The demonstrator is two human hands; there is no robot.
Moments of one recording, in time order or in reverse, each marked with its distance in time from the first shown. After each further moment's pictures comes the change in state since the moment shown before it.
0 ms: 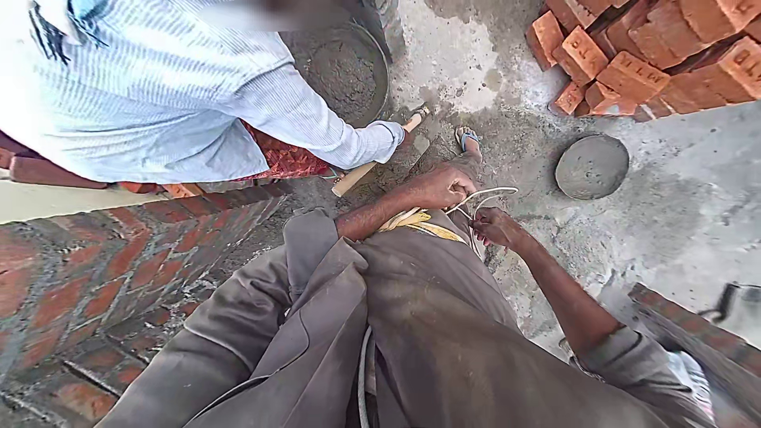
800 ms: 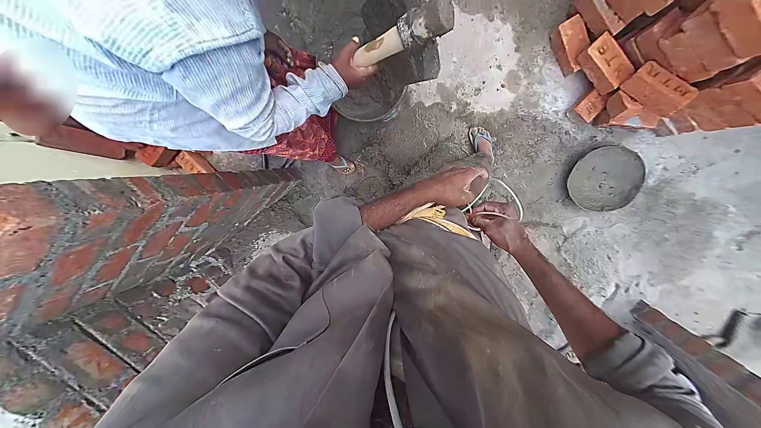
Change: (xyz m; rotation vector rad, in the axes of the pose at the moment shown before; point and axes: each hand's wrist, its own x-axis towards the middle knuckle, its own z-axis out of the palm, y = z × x) left_hand -0.005 0.016 0.006 0.296 0.010 -0.168; right_hand -0.014 -0.026 0.019 0.120 0.299 -0.457
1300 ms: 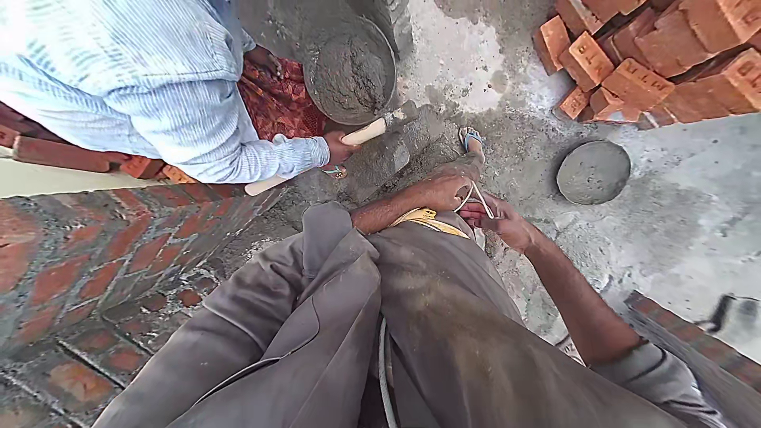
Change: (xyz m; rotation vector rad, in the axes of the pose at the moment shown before) left_hand 0.020 -0.021 0.026 0.103 -0.018 0.102; right_hand -0.014 -0.021 -0.032 0.444 -0.303 0.193
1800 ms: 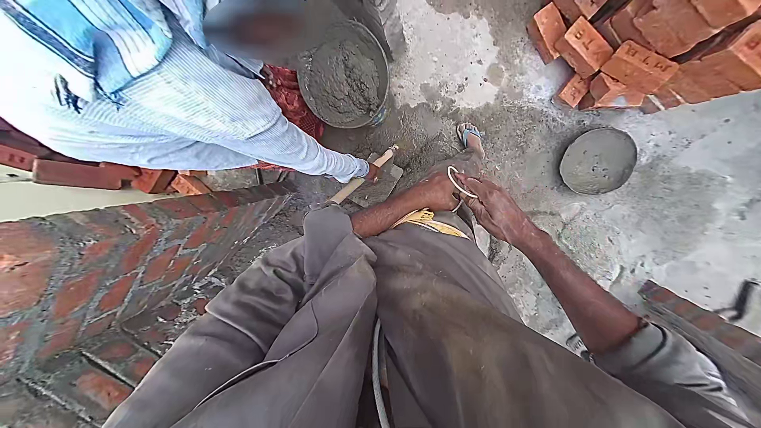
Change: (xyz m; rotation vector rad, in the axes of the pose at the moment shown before) left_hand 0.014 -0.013 0.023 -0.058 0.039 -0.043; right_hand 0.005 -0.027 0.015 -0.941 0.266 -0.417
